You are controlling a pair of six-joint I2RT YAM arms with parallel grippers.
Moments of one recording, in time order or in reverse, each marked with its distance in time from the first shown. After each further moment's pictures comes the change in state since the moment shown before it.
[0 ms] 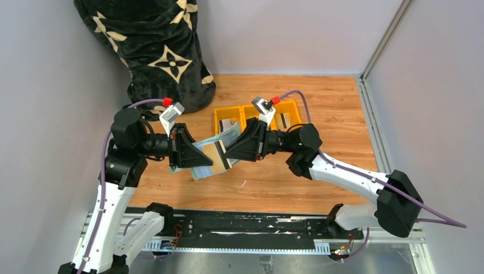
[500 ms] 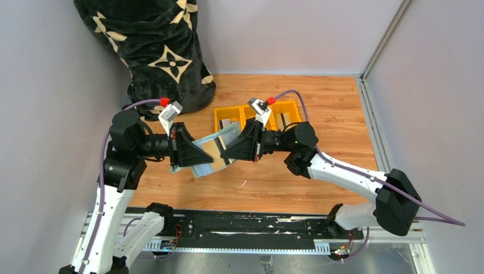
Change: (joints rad) left arm 0.000 -0.013 -0.002 0.009 -0.085 -0.032; right arm 0.008 0.032 0.026 -0.038 -0.014 -0.036
